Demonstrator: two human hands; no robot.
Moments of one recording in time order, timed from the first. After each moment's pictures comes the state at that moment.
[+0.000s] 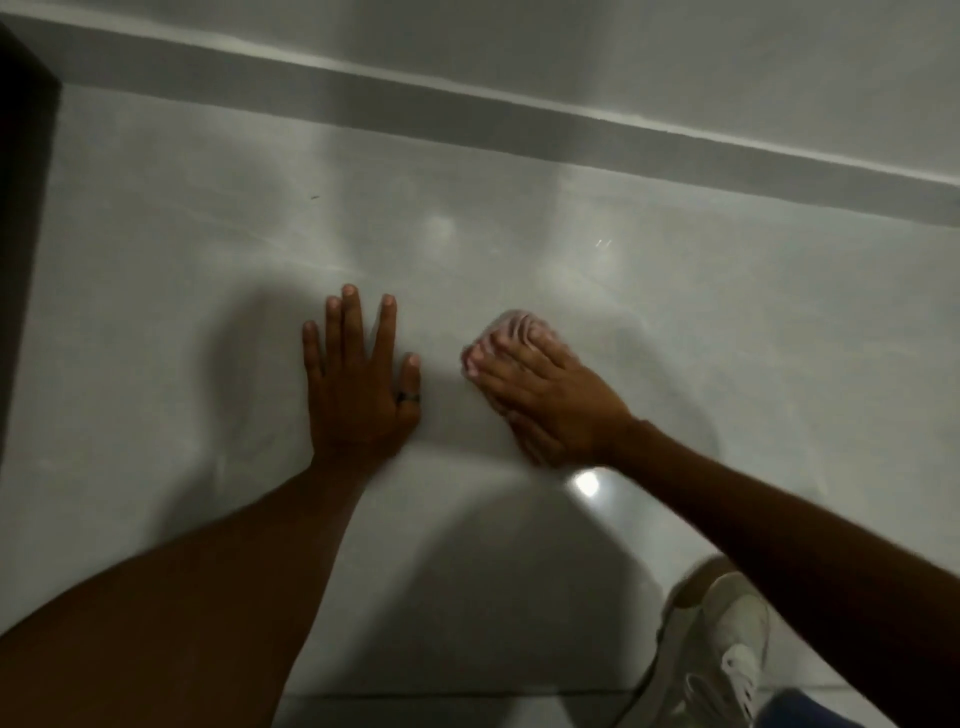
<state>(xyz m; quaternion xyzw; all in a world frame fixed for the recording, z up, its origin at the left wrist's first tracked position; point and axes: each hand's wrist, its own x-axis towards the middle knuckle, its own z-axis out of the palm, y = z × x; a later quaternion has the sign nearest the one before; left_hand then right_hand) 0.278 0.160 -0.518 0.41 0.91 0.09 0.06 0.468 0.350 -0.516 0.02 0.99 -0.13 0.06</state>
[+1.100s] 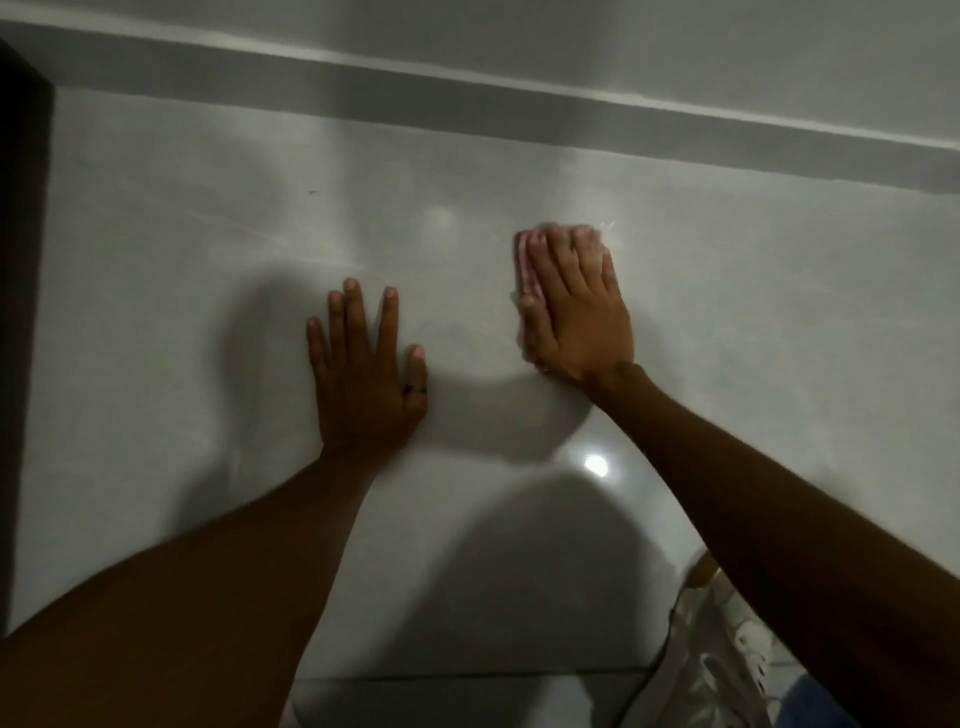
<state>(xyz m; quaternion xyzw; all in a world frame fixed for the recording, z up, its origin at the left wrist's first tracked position) 0.279 0.160 -0.523 0.41 0.91 0.09 0.04 0.424 0.380 -0.513 0.32 0.94 -0.13 0.01</state>
